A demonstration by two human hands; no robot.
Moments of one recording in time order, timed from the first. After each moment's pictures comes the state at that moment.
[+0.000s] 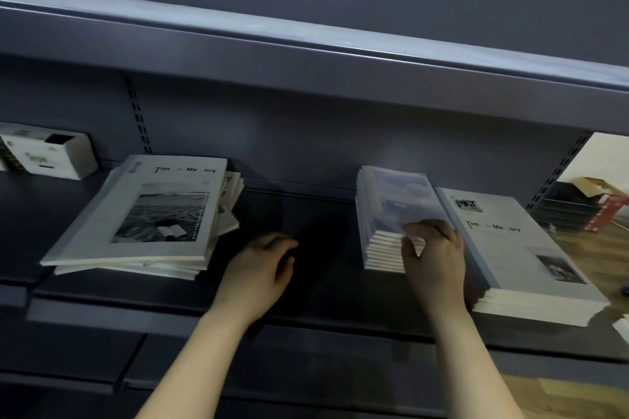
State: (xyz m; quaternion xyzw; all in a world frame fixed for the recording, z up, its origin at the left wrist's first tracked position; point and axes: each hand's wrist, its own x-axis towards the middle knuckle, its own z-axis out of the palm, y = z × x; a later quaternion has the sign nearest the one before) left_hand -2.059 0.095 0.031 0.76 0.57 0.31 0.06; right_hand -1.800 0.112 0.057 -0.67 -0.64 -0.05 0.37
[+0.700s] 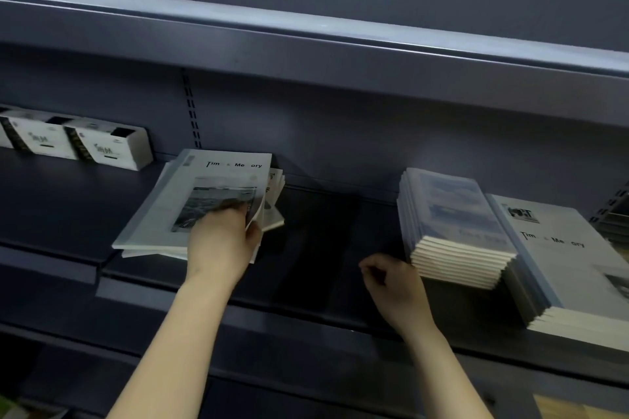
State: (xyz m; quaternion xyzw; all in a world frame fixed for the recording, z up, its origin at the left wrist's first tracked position) left_hand -2.141 0.083 0.083 0.60 0.76 0.23 -0.07; right_hand -1.885 0.114 0.008 -0.60 -0.72 0.17 0.30
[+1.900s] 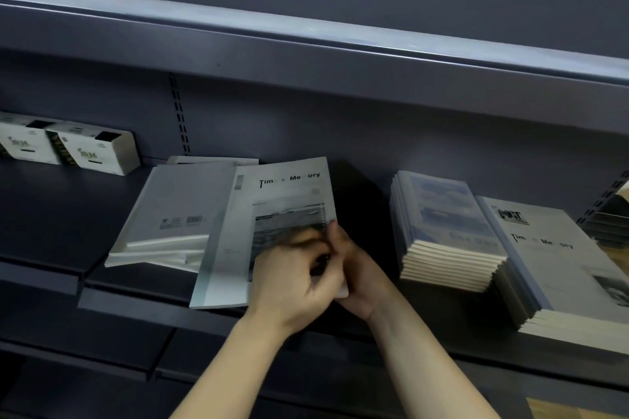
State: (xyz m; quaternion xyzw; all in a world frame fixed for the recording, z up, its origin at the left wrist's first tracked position) left_hand -2.058 0.064 0.075 0.73 0.53 0.43 0.05; right_hand -1.938 0.121 0.051 -0.22 -0.38 0.80 0.40
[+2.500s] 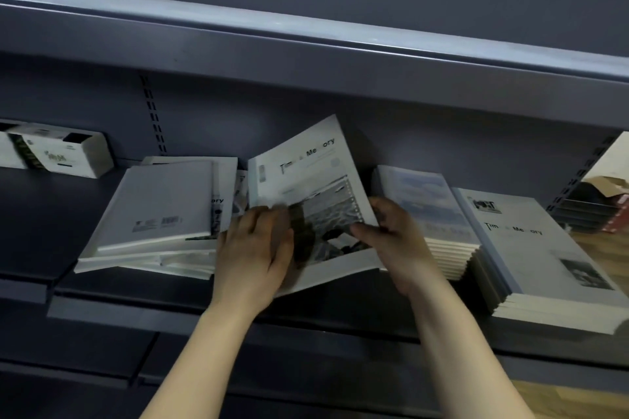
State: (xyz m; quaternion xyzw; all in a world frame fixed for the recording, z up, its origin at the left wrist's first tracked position) left_hand -2.074 0.081 0.063 0.68 0.66 0.32 0.01; right_hand -1.868 0.131 0.081 -0.46 -0.61 0.43 0.48
